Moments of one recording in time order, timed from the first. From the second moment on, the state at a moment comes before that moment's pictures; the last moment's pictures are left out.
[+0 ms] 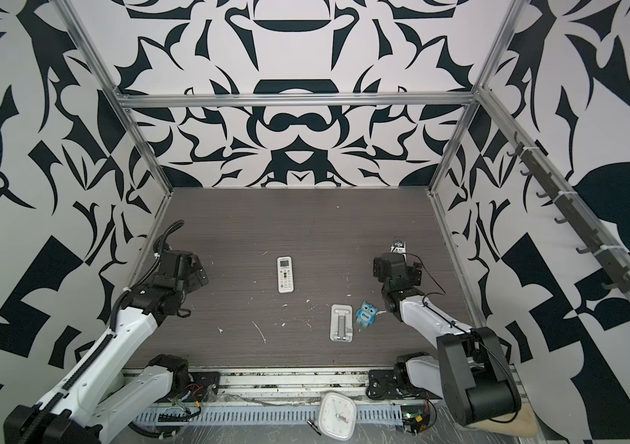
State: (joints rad) left arm -0.25 0.92 0.65 -0.62 -0.50 -0.50; right arm 0.16 1.21 0.40 0.21 0.47 0.12
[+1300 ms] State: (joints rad) left arm -0.13 1.39 0.36 0.57 -0.48 -0.13; right arm 0.07 1.56 0.36 0.74 0.15 0.03
